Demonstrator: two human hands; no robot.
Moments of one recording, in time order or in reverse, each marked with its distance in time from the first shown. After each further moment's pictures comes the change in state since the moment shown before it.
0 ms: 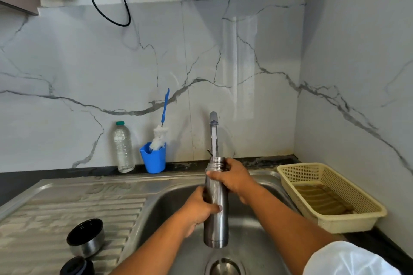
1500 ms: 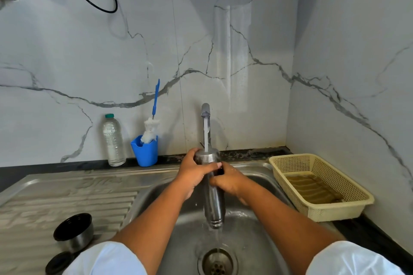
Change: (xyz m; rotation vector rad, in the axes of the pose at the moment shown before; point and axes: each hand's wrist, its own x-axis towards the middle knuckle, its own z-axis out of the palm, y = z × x) left_hand 0.039 0.040 -0.002 -0.215 0.184 0.312; right_hand -0.011 0.016 -0.006 -0.157 -0.150 0.129
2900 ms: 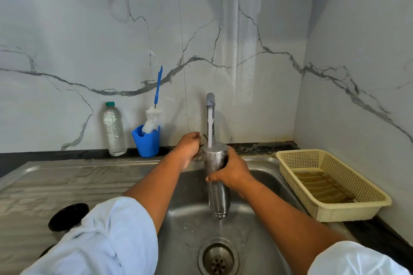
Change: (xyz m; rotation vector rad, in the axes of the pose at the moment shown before) left_hand 0.073 0.004 -0.015 0.044 0.054 -0.187; right_hand 0.015 0.008 0.005 -0.121 0.212 -0.103
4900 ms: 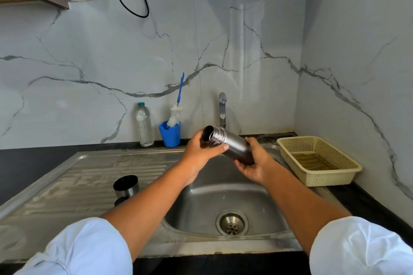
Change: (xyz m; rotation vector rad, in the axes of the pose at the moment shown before) left_hand -0.174 0.002 -0.040 -0.086 -0.122 0.305; right_hand -0.086 -0.037 -0.031 1.162 0.032 0.574
